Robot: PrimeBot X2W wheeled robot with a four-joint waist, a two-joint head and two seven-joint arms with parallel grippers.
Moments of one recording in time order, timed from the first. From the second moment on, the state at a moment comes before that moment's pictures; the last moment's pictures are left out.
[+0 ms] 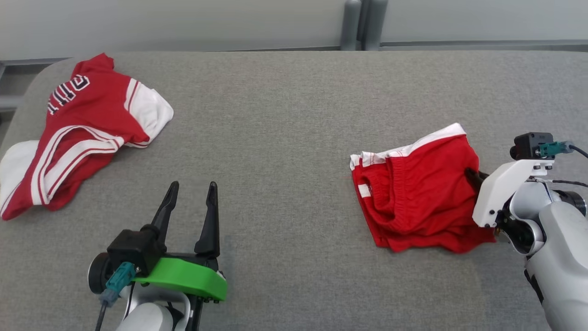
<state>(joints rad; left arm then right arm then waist) -0.17 0.34 -0.55 -0.02 -0.61 0.29 -0.22 -0.49 -0.30 0.14 0.60 0.53 0.13 0.35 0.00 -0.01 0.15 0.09</state>
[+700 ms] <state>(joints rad) -0.29 0.36 -0.58 -0.03 -0.56 0.28 -0.16 -0.69 -0.29 0.20 0.68 0.50 0.13 0.25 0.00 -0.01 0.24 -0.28</state>
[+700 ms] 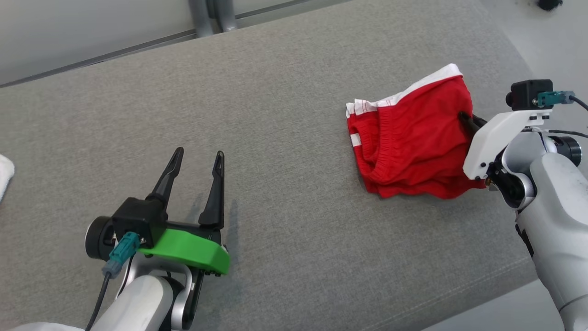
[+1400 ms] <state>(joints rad) -0.32 0.40 -0.57 -0.07 -0.55 0.31 -0.13 -0.91 -0.33 0.22 0.89 0.45 0.13 0.03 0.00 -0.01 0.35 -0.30</state>
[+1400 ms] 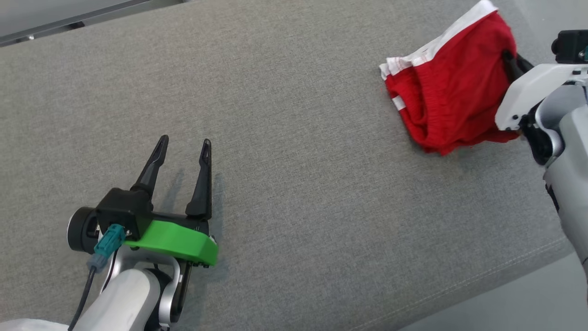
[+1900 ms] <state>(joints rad) -0.35 0.45 -0.58 -0.15 -0.53 0.32 -0.08 -1.03 -0.46 0.15 1.15 0.32 0.13 -0.16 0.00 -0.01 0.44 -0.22</state>
